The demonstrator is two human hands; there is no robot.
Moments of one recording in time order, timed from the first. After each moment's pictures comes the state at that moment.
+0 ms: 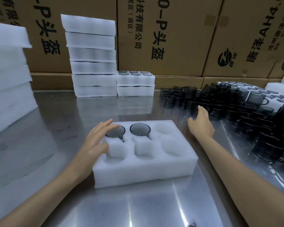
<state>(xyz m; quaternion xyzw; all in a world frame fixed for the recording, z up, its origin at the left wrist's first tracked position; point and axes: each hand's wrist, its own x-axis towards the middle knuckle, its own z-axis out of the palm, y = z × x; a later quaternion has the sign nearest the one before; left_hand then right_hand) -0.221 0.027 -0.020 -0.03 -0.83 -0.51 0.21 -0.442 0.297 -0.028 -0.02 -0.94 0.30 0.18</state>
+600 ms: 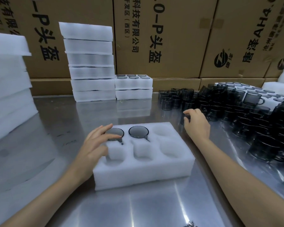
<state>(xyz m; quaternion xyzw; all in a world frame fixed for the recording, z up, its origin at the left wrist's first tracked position) -0.227 0.021 -0.020 -0.06 -0.87 -0.43 0.23 -0.437 0.294 -0.026 0.09 -0.92 0.25 0.28</state>
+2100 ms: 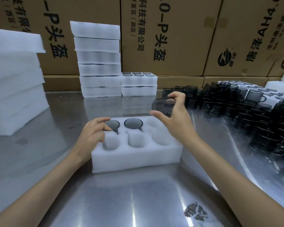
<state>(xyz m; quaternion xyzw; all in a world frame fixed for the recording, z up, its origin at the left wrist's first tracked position) -0.222 -0.007 -0.014 -0.01 -0.87 -0.44 0.24 -0.321 0.227 0.021 0.25 -0.81 0.49 0.21</state>
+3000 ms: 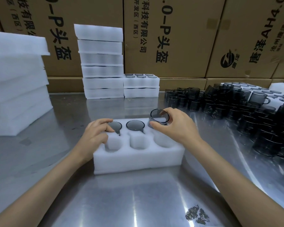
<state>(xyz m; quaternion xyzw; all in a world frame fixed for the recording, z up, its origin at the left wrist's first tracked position) -0.220 -0.009 -0.010 -0.01 -0.89 -0.40 0.22 -0.328 0.232 0.016 0.24 -0.91 0.29 0.18</state>
